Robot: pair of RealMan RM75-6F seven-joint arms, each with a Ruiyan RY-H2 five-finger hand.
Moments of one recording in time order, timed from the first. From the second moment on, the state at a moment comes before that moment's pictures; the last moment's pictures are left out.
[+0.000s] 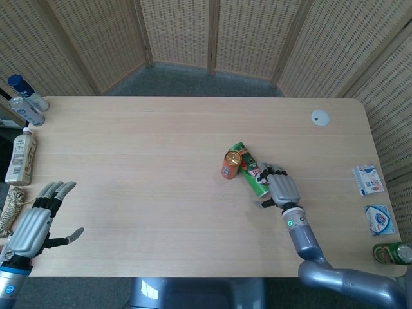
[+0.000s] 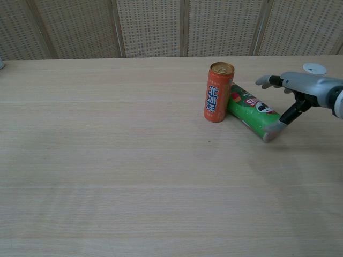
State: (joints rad) left arm -0.14 -1.05 0.01 -1.90 1.58 1.42 -0.07; right arm 0.65 -1.53 0.22 -1.55 -0.79 0.99 -0.44
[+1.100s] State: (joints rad) left arm -0.12 -1.03 0.02 -1.91 1.57 1.43 -0.07; right arm 0.80 -1.72 0.27 -1.15 -0.63 0.79 -0.39
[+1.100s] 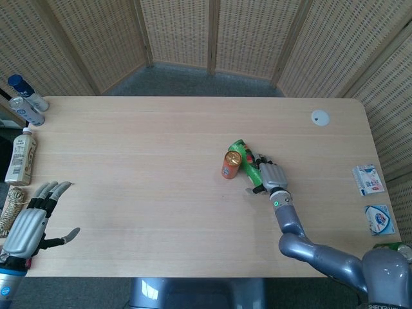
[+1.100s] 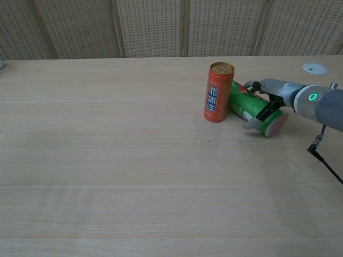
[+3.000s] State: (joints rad) left arm -0.08 -1.03 0.05 -1.92 1.61 1.48 -0.07; right arm 0.54 -1.26 0.47 -1.71 -0.89 1.12 0.10
